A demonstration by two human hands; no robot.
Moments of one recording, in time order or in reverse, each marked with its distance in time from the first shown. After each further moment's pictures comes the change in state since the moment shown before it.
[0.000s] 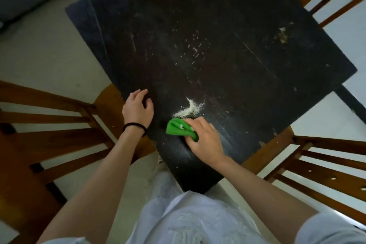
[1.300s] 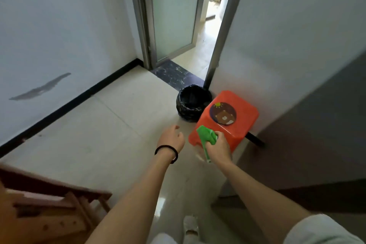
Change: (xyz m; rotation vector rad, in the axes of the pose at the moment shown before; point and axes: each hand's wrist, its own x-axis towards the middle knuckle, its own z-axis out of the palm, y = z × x) left_hand -0.679 0.260 0.445 0.739 -1.136 1.417; right_hand -0.647 0.265 -0.181 0.688 1.503 1.712
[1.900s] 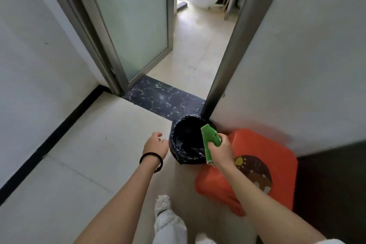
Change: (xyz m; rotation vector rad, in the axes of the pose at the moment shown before) left_hand 0.478 0.053 -0.029 -0.055 -0.135 -0.122; right_hand 0.413 -0.116 0.092 0.158 0.195 0.218
